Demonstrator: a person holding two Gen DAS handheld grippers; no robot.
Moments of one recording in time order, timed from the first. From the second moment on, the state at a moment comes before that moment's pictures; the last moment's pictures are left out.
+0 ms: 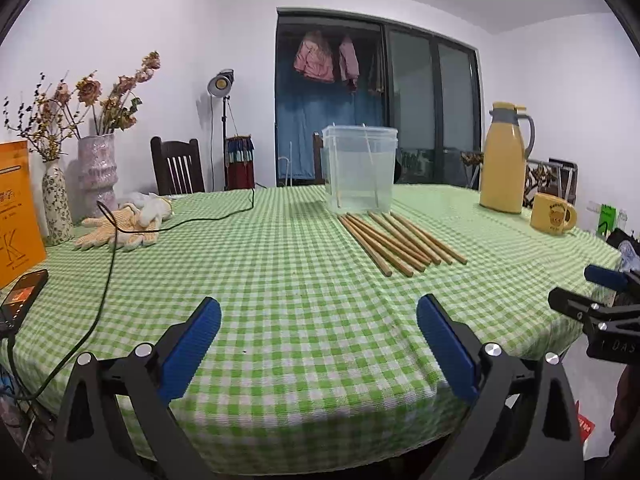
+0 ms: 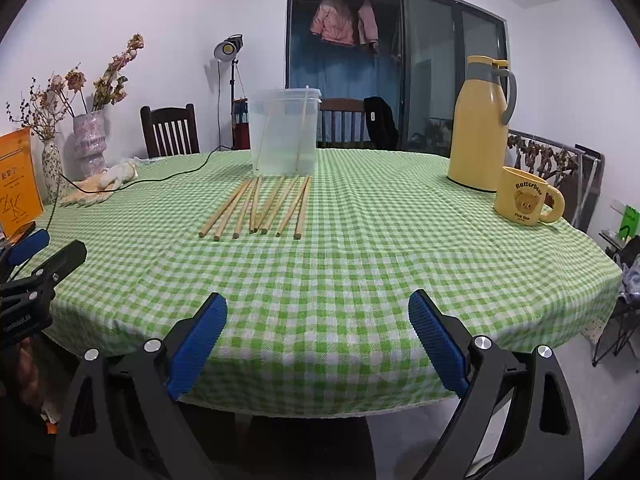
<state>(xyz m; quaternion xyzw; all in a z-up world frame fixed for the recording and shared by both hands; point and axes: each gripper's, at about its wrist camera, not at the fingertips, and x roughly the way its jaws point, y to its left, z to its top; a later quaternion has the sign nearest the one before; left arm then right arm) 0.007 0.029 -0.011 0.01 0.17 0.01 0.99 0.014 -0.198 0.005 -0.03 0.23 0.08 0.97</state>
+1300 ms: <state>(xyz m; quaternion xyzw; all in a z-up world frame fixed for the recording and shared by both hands) 0.206 -0.018 -0.009 0.08 0.44 -0.11 0.89 0.185 -0.165 0.002 -0.07 0.41 0.14 0.90</state>
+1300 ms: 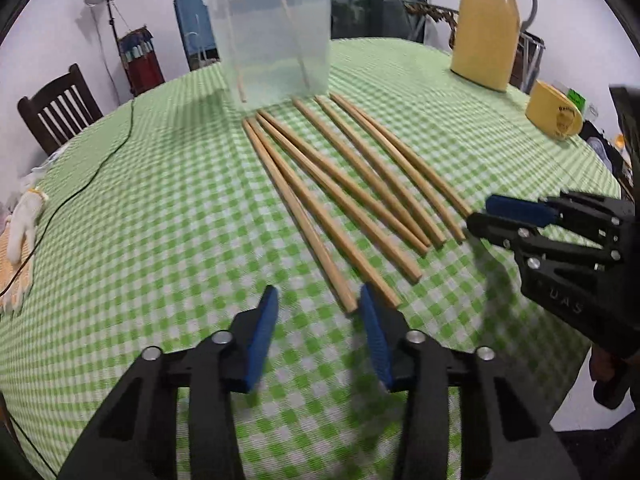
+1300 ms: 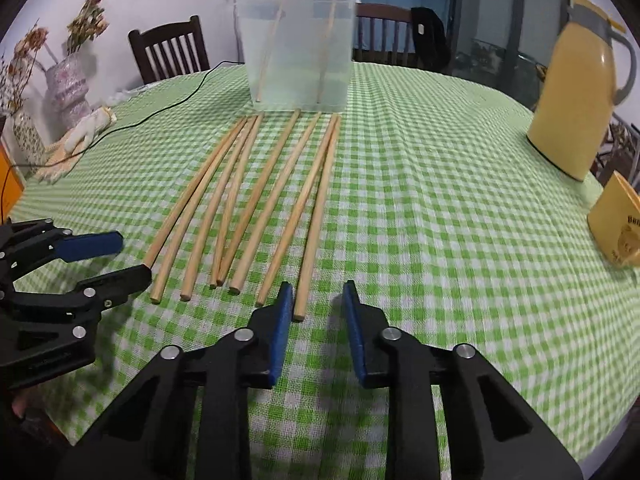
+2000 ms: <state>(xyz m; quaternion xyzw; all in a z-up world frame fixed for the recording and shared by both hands) 0.188 -0.010 0.001 0.06 0.45 -0.11 0.88 0.163 -0.176 0.007 -0.08 0.37 0.12 0.92</state>
